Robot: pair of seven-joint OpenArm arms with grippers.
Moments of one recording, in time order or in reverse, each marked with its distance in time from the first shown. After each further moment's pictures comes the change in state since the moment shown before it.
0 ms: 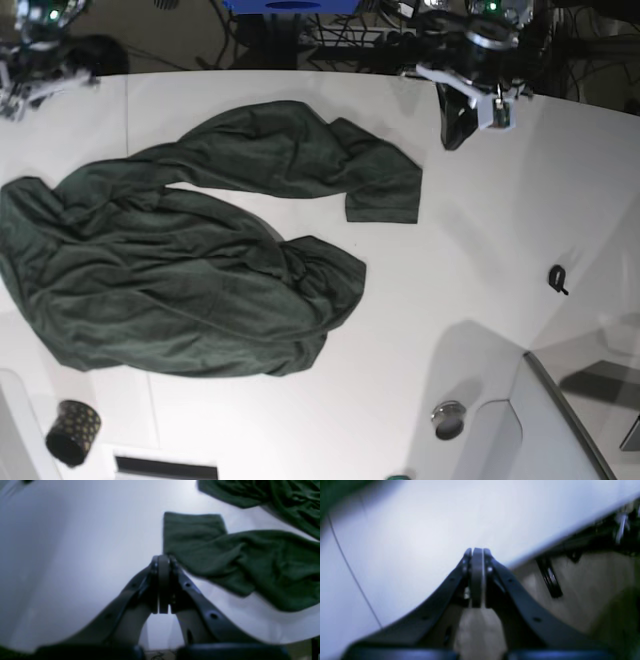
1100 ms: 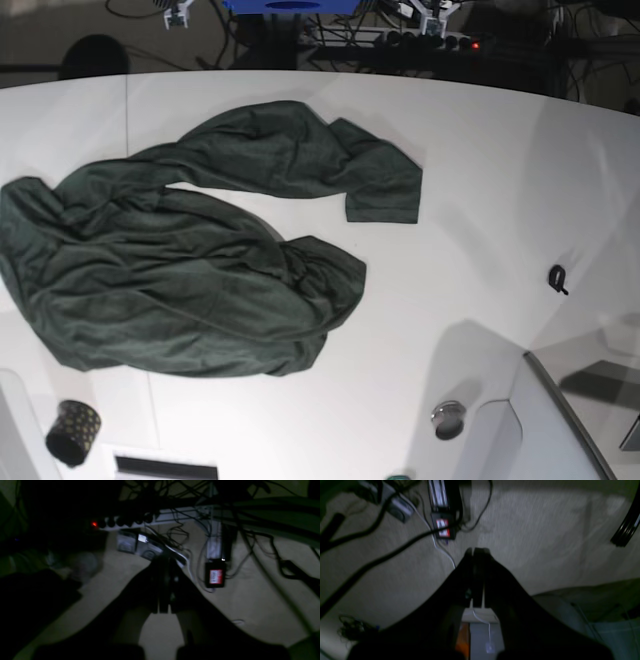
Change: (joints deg) left arm -16.2 7.0 0.2 -65.5 16.7 -0.3 -7.3; right arm 13.7 6.0 -30.8 -71.0 -0.9 -3.7 12.0
